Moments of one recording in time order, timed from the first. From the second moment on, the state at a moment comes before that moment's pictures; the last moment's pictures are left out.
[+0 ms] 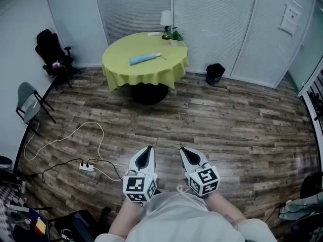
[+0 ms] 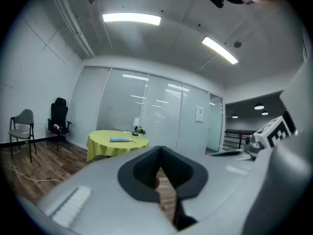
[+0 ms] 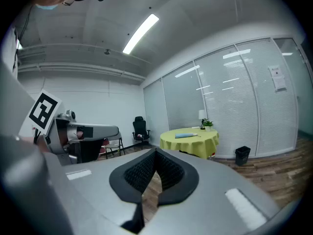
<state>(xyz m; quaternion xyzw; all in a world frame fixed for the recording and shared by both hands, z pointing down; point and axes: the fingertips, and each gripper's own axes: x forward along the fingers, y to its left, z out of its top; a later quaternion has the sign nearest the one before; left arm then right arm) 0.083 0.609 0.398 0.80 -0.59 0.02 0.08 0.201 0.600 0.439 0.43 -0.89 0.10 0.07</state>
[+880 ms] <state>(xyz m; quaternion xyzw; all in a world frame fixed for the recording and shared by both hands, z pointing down) 0.057 0.558 0.443 0.79 -0.59 0.06 0.14 0.177 0.549 0.480 0.44 -0.88 0.15 0.09</state>
